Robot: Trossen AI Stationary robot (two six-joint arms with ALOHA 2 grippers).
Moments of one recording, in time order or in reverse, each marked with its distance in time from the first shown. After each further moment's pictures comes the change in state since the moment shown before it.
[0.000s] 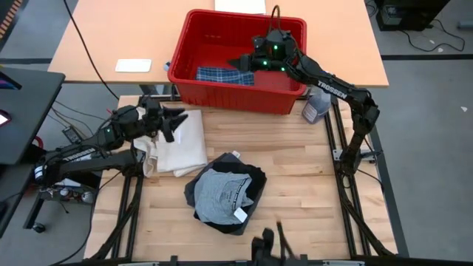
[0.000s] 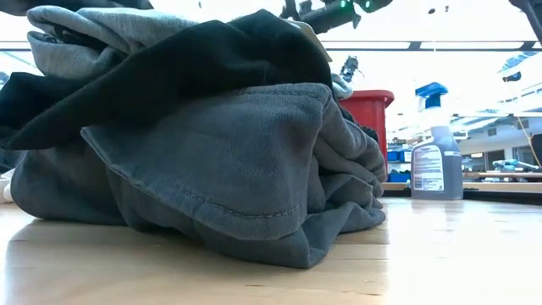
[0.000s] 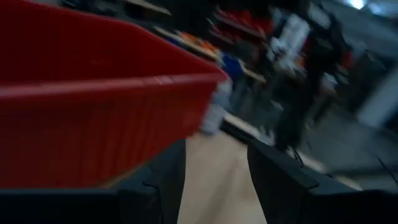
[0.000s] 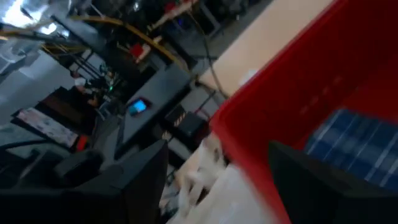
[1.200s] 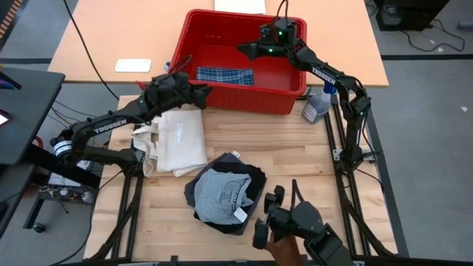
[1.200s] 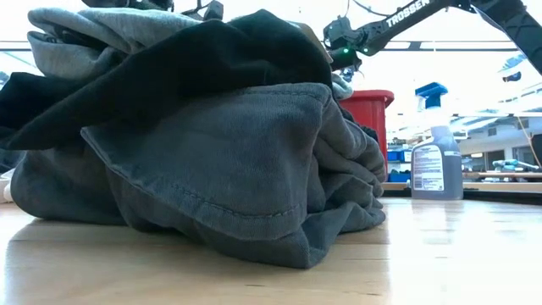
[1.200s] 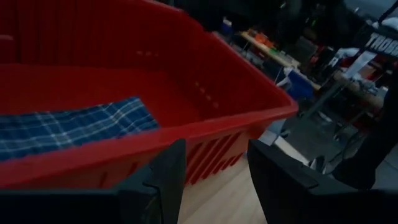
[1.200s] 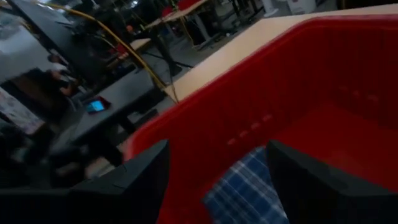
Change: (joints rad) left arm 0.153 0.592 0.388 0.052 -0.013 -0.105; right arm -0.252 0.158 -0.001 0.176 -0.185 -0.239
